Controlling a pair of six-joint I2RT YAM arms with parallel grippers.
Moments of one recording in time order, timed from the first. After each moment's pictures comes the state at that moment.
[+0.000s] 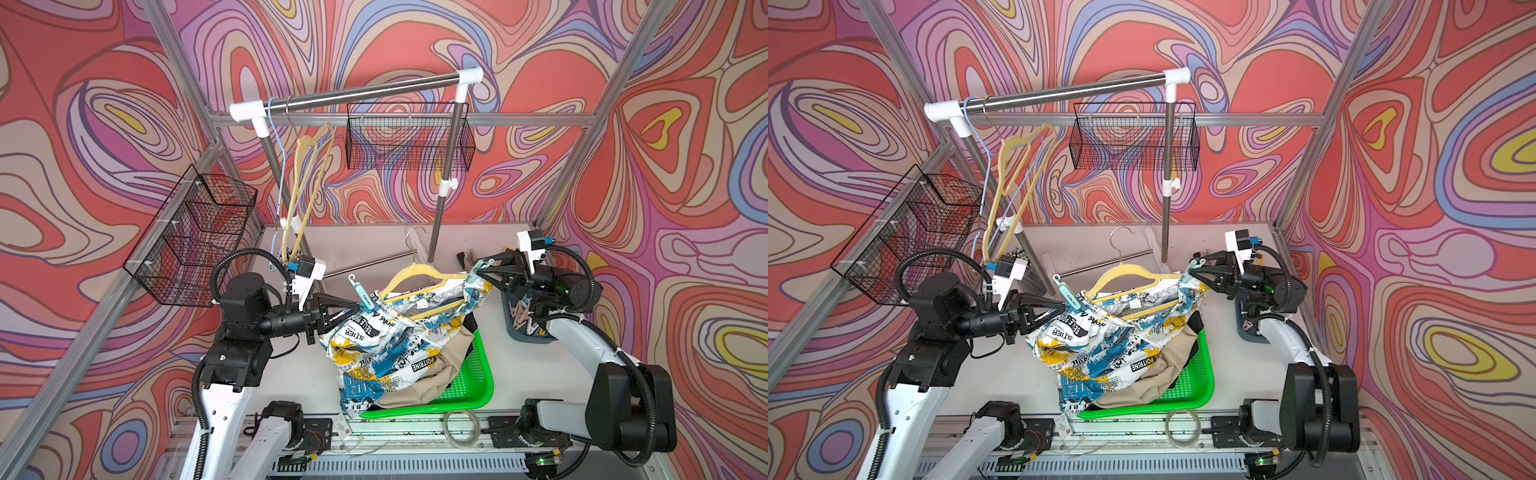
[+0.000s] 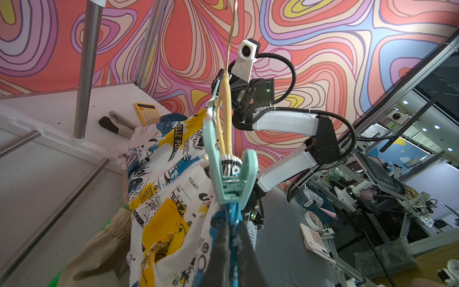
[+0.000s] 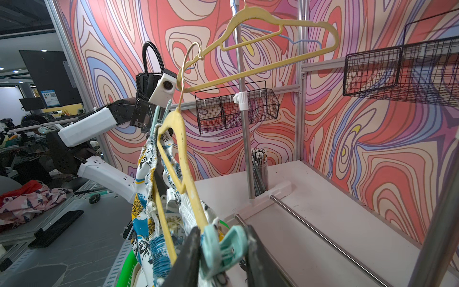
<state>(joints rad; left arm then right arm) -0.10 0.73 1.00 -0.50 1.21 -0.34 -0.06 1.31 0.76 1.46 -1.44 0.98</state>
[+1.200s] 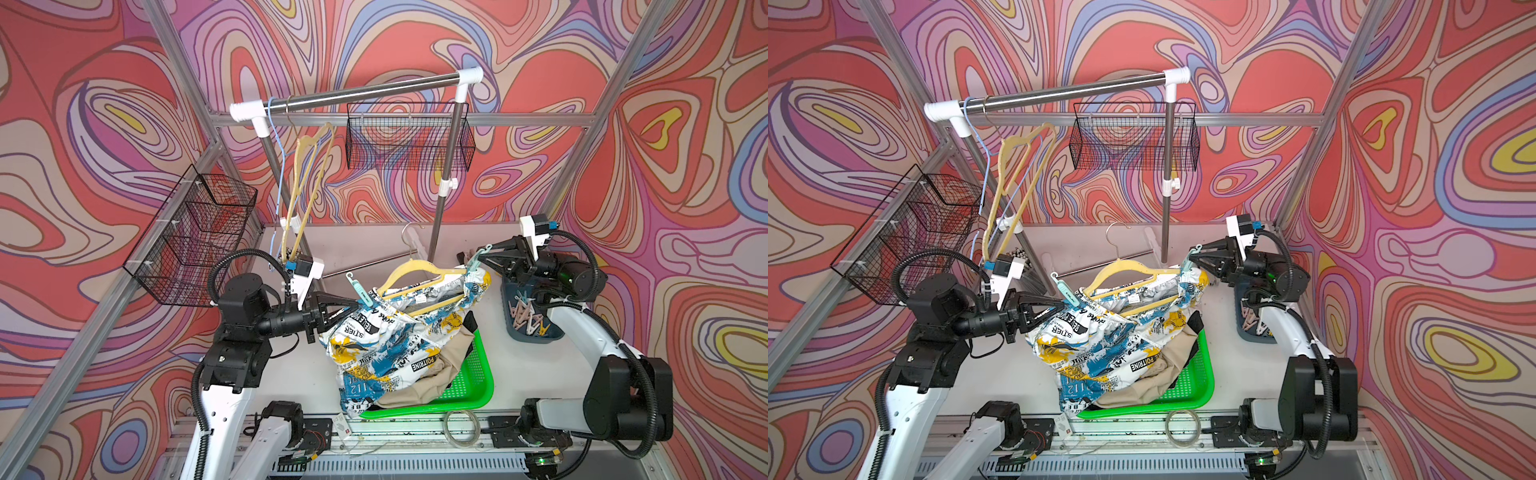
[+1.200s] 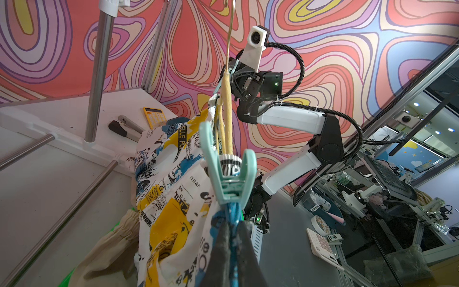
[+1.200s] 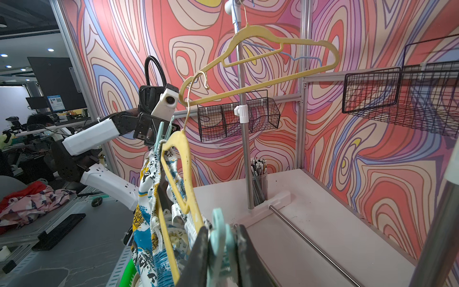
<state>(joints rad) -0.10 0.73 1.00 -0.49 1.19 -0.34 -0.06 1.36 0.92 1.46 -1.44 1.07</state>
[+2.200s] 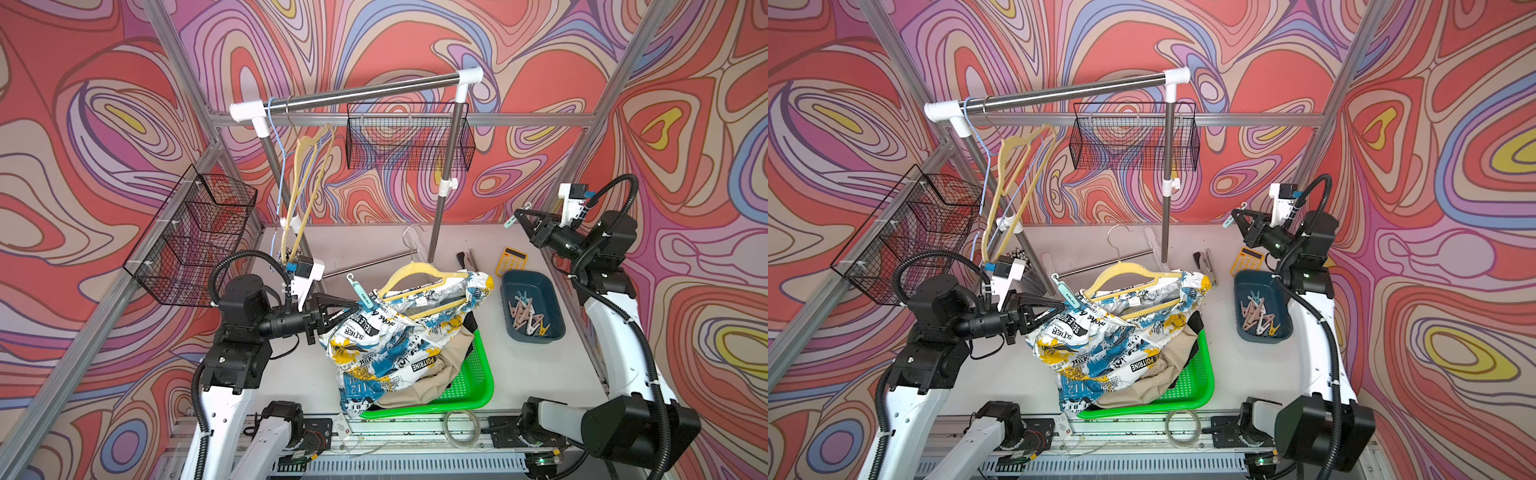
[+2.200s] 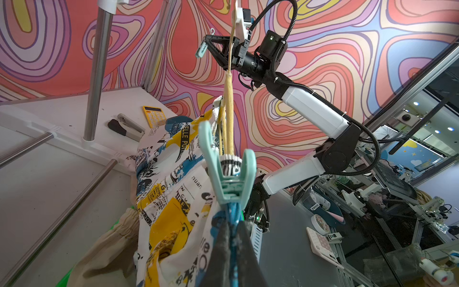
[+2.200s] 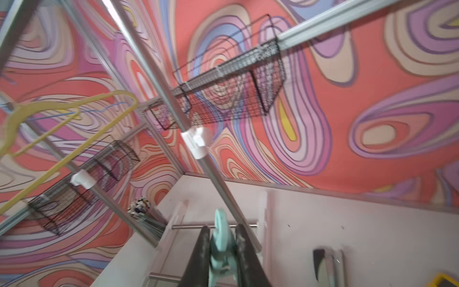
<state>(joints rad) -0.10 0.72 0.99 -0.50 1.19 -0.33 -0.23 1.24 1.23 -0.13 -0.75 0.33</state>
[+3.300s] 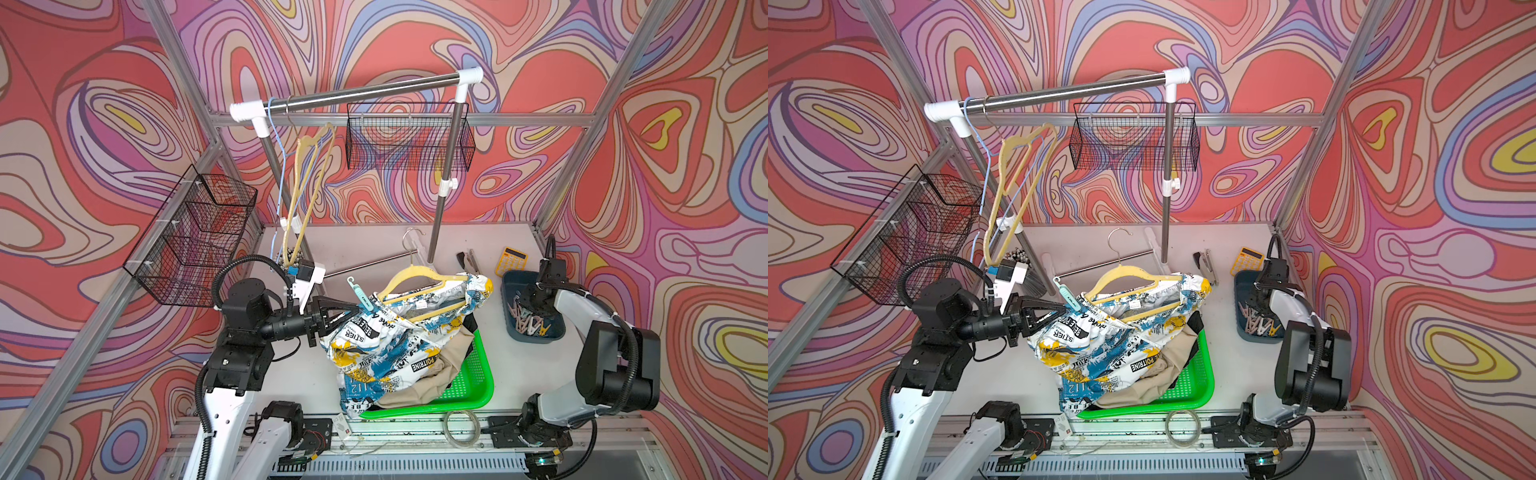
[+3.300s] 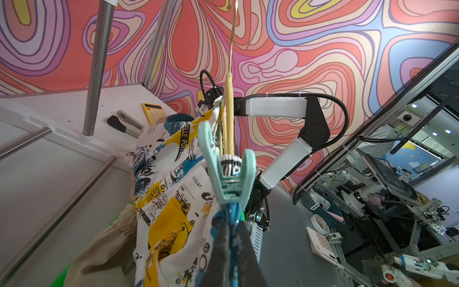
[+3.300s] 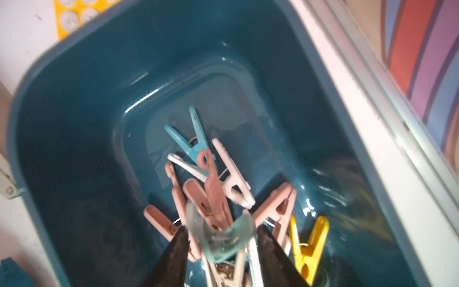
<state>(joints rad) -0.10 0.70 0.94 -0.46 1.19 -0.35 -0.24 1.52 0.94 -0.52 0.10 0.34</state>
